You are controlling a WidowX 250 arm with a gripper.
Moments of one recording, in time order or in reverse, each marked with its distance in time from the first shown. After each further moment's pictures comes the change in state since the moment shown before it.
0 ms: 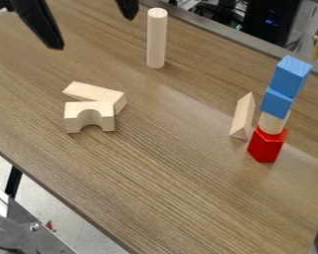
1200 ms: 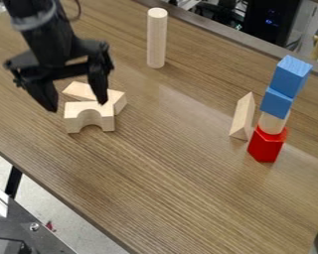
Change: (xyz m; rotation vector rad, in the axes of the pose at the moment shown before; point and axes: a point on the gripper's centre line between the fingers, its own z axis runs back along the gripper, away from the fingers) arm 0.074 0.058 -0.115 0.105 -0.129 -0.298
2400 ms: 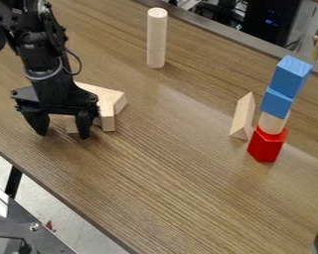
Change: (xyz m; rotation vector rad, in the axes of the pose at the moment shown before) arm 0.013 0.038 -0.066 0.147 0.021 -0.160
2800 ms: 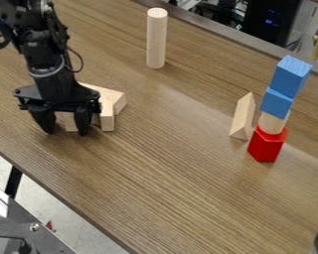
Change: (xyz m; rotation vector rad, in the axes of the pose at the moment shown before) arm 0.007 -0.003 -0.003 -0.020 0.017 0.033
